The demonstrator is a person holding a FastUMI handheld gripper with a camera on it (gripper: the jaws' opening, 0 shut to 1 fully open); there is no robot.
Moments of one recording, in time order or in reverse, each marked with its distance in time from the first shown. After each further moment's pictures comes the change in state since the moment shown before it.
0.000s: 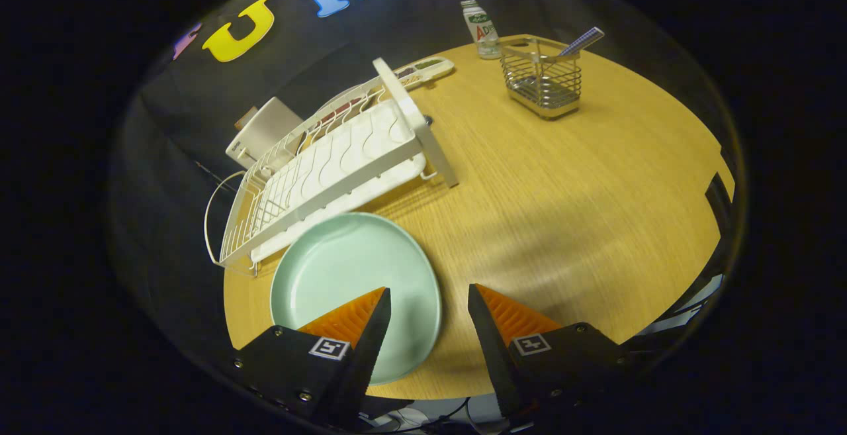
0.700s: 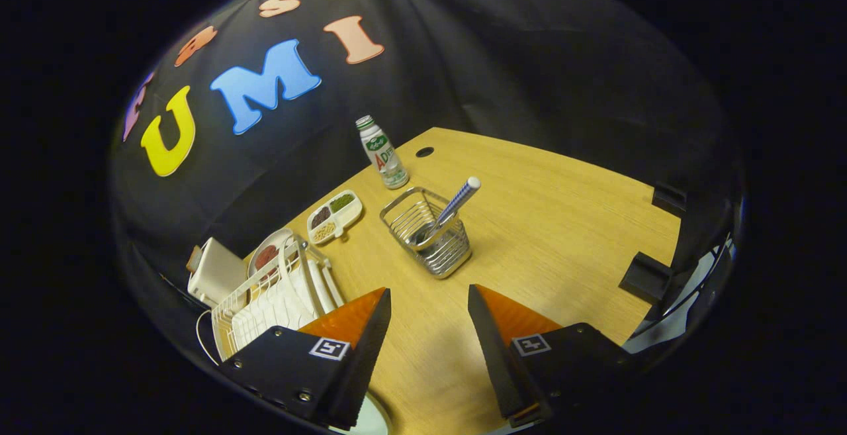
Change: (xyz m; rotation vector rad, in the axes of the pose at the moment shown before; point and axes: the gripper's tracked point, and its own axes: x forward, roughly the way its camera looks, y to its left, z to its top) arm -0.038 -0.102 0.174 0.250 -0.427 -0.247
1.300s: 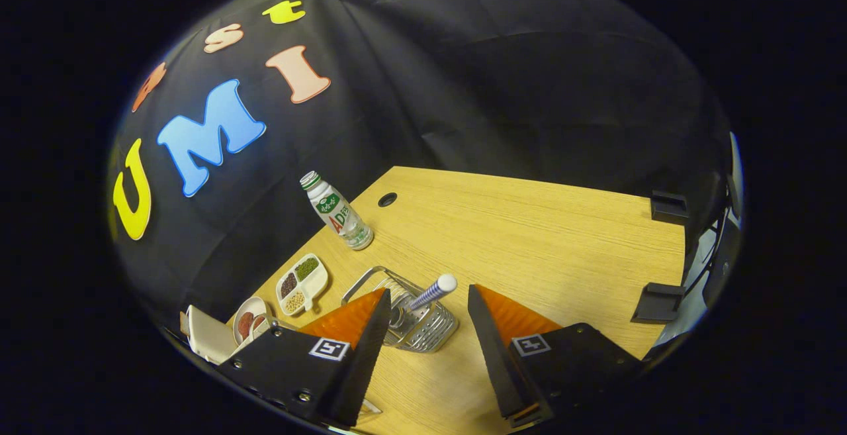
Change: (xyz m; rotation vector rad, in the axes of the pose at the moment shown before) arm 0.061 -0.018 0.063 0.153 -0.129 -0.109
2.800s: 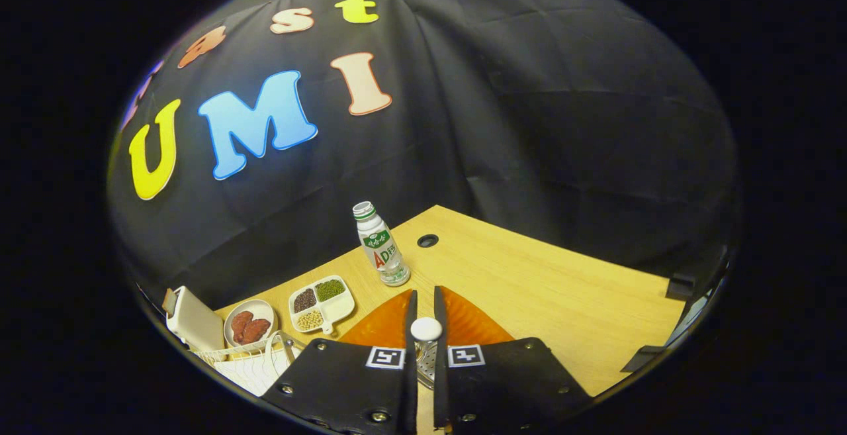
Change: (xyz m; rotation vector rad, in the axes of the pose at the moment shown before) arm -0.009 0.074 0.057 -0.286 -0.155 0.076
